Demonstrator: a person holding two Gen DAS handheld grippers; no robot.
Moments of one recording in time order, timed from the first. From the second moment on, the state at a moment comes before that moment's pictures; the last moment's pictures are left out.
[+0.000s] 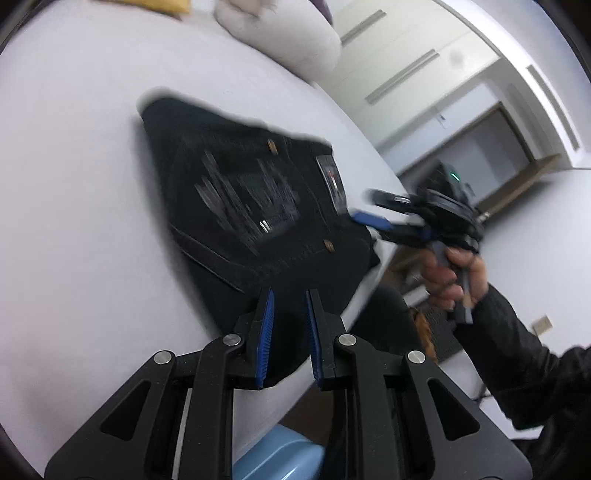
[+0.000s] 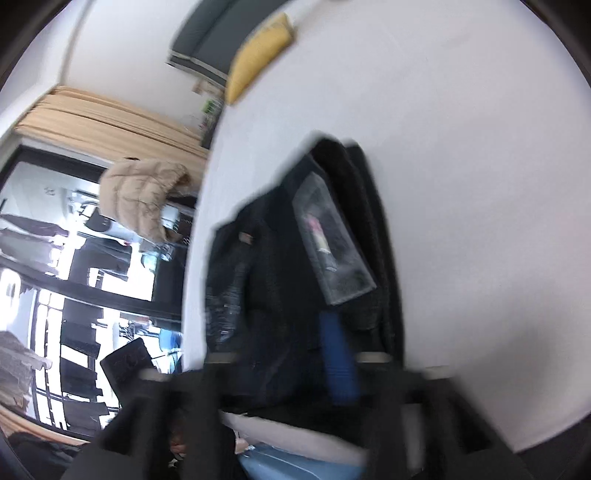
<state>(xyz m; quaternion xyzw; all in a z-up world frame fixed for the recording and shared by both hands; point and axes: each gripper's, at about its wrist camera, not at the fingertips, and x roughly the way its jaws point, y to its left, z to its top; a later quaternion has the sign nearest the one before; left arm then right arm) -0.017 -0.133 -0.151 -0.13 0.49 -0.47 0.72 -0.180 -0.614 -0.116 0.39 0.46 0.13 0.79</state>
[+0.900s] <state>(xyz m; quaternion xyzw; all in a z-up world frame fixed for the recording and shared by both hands) 0.069 -0.200 -0.188 -0.13 0.59 -0.35 0.72 -0.125 -0.610 -0.131 0.29 0.55 0.07 0.78</state>
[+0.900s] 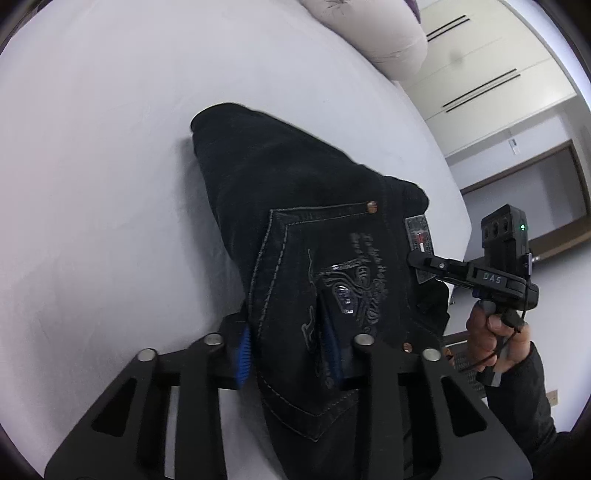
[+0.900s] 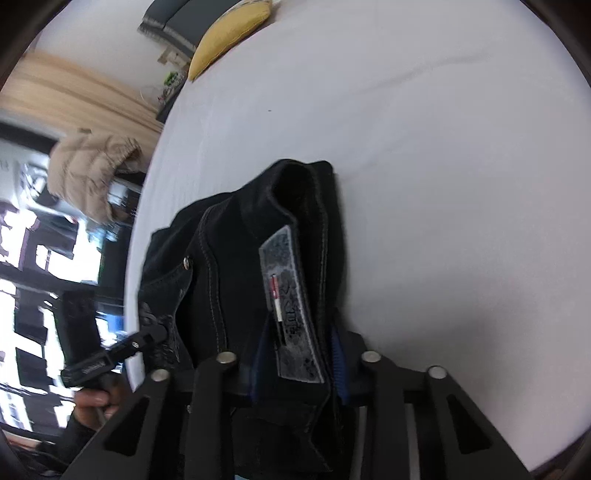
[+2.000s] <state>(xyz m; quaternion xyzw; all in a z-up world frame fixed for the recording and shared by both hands) 0.233 -0.172 -0.121 -0.05 0.55 -0.26 0.80 0.126 -0.535 -0.145 0.30 0.52 0.07 0.79</state>
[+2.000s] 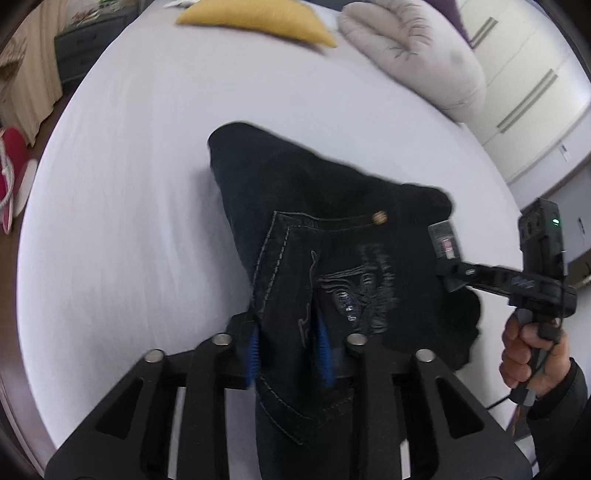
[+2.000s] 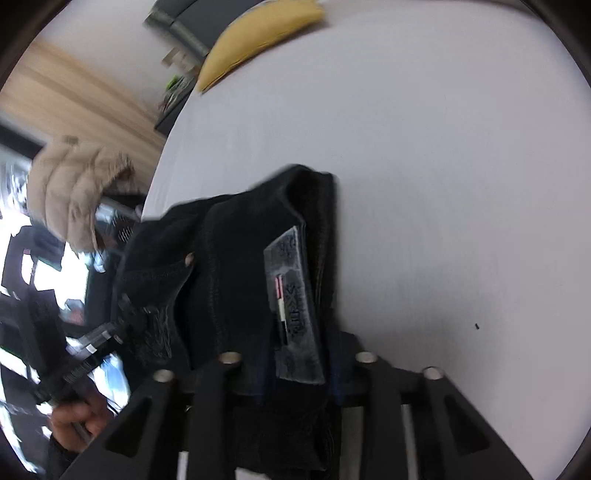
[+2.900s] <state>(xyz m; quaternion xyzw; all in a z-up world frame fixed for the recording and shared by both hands) -0.114 -0.124 0.162 0.08 0.11 -0.07 0.99 -0.147 -0.433 0.157 0.03 0.07 -0.07 0.99</state>
